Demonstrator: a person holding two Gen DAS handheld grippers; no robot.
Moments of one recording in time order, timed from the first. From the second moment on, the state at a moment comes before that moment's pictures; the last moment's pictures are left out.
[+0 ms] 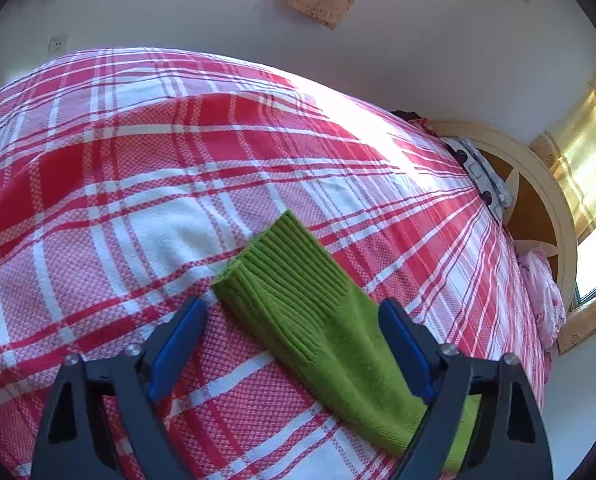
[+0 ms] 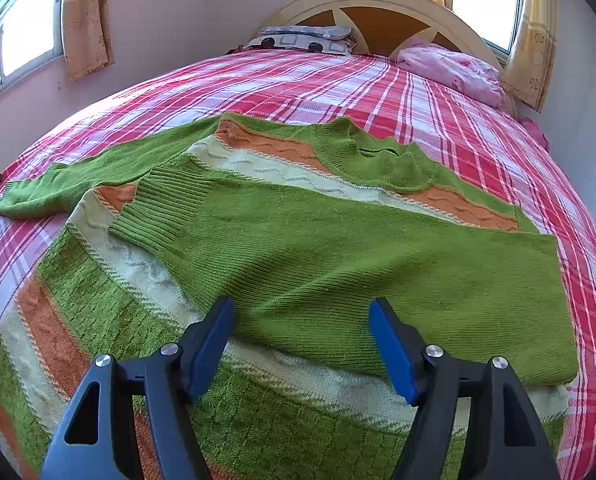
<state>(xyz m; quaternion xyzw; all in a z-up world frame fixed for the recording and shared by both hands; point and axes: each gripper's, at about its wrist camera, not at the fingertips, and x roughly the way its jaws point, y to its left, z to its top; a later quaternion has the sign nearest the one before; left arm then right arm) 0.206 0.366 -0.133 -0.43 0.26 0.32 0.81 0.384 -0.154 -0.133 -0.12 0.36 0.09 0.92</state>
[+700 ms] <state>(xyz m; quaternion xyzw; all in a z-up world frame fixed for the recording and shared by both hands) 0.216 0.359 -0.083 -0.37 0.20 0.22 0.88 0.386 -0.157 -0.133 -0.10 0.36 0.09 0.92</state>
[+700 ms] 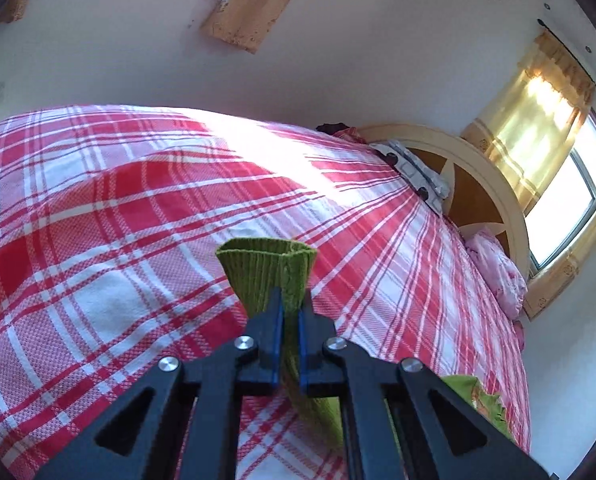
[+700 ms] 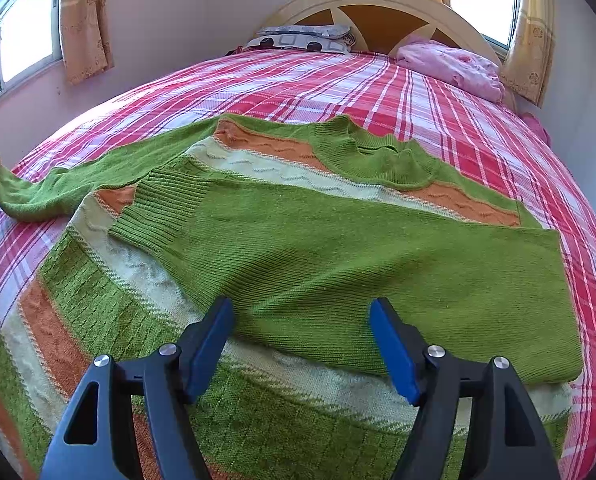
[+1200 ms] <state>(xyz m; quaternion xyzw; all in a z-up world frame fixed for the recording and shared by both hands) 0.258 0.284 0.002 -0.31 0.18 0.10 0.93 0.380 -0.166 -0.119 -0.08 0.35 0.10 0.93</state>
